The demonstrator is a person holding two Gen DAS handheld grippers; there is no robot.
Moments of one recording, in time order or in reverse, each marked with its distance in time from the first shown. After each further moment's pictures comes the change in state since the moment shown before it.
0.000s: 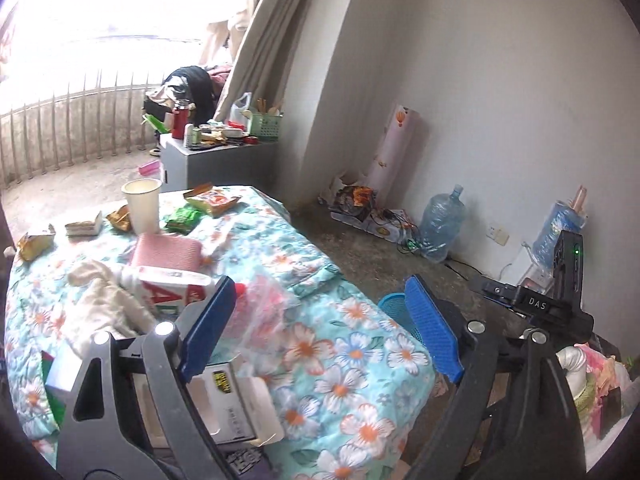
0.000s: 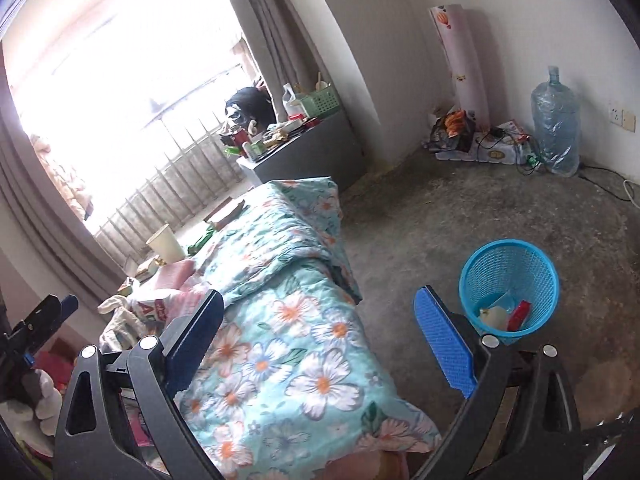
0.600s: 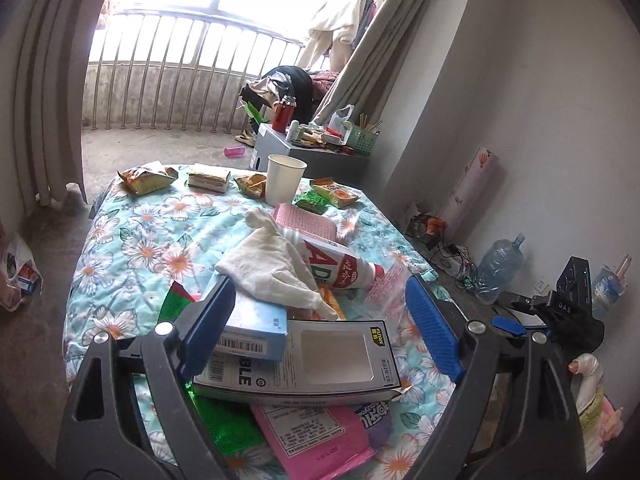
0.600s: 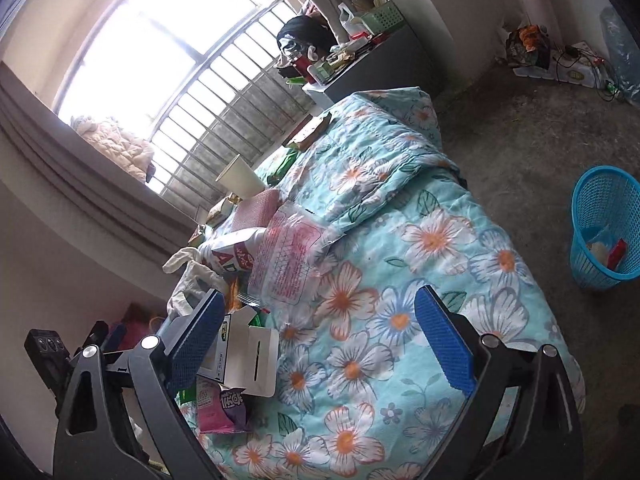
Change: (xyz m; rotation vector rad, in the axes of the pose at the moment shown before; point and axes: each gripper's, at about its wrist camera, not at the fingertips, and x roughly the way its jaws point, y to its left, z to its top) left arm -0.071 0.115 -0.046 -0.218 -0.058 0.209; right arm 0.086 0.063 -0.028 0.063 0.284 0.240
